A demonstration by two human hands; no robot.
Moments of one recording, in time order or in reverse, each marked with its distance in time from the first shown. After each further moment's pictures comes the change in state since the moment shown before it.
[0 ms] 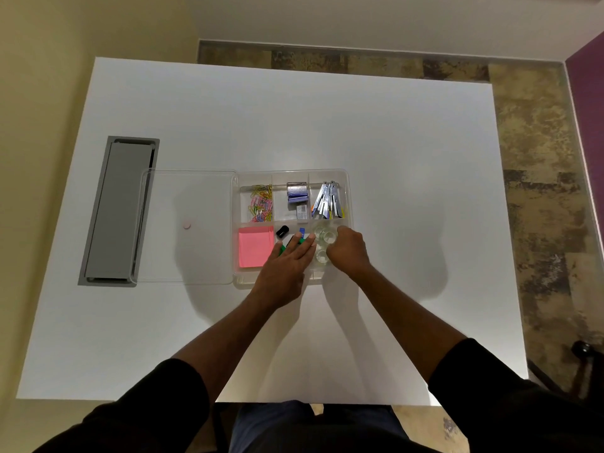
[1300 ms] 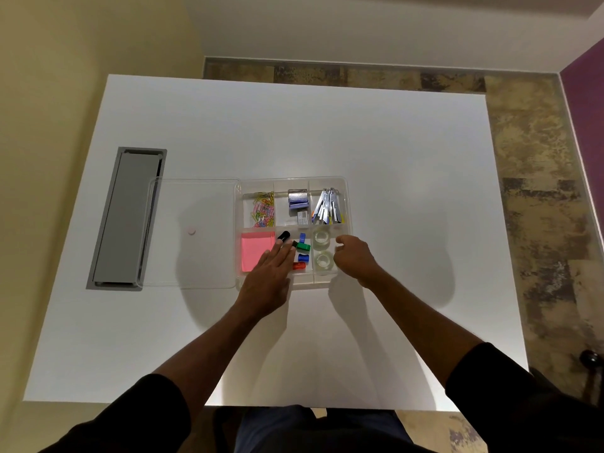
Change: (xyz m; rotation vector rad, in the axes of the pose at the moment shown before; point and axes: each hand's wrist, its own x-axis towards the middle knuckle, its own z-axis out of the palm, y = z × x) left_hand -0.033 -0.019 -0.006 -0.138 0.094 -0.091; right_hand -0.006 0.018 -0.015 0.215 -0.143 0.050
